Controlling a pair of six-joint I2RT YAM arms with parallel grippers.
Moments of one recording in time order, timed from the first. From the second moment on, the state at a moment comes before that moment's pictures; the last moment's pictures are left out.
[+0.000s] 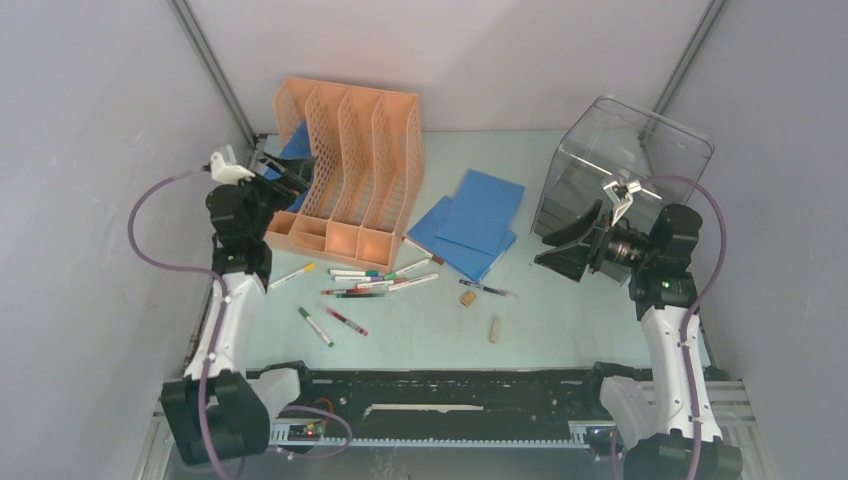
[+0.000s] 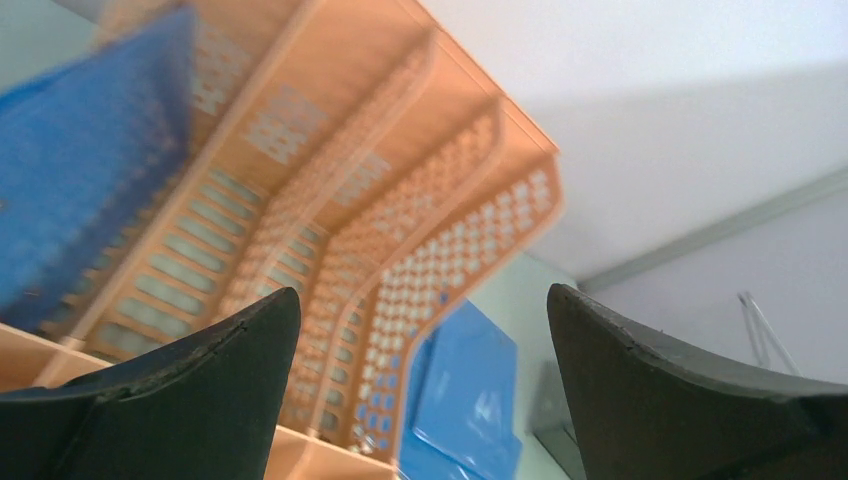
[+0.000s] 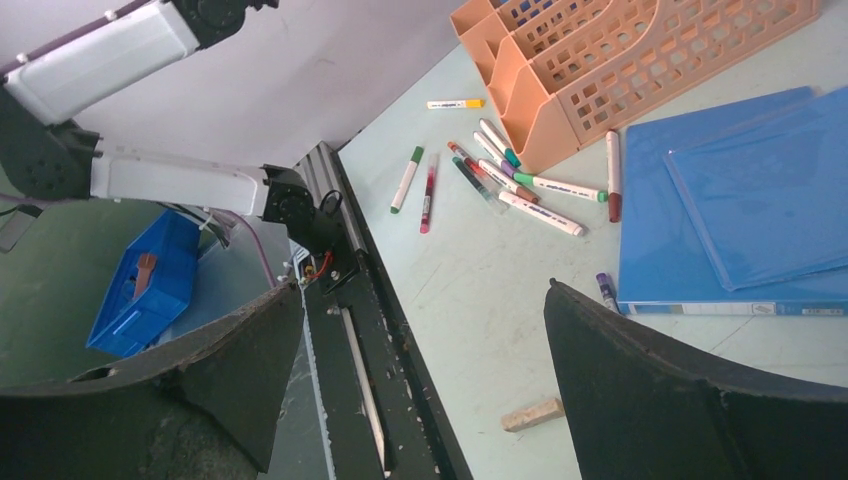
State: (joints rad) left arm 0.19 1.10 0.81 0.26 0.31 -0.76; right arm -0.18 0.84 0.74 -0.08 -1.37 0.38
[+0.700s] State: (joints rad) left arm -0.60 0.70 0.29 0.36 -0.06 -0.92; right arm -0.19 0.83 0.74 -0.08 -1.37 0.38
